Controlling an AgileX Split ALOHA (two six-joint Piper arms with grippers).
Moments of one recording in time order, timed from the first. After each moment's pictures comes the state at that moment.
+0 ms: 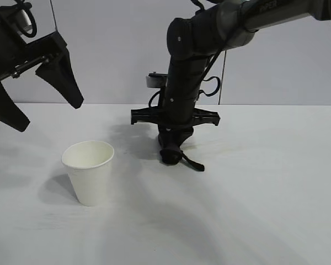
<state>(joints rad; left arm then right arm) -0.20 1.73 -1.21 -0.56 0.92 0.23 0.44 2.45 -1.99 -0.02 0.95 0.29</state>
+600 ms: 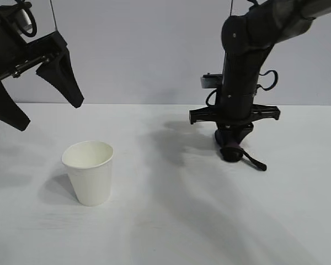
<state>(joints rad) -0.20 1.73 -1.21 -0.56 0.91 0.23 0.27 2.30 -1.69 -0.13 0.87 0.27</state>
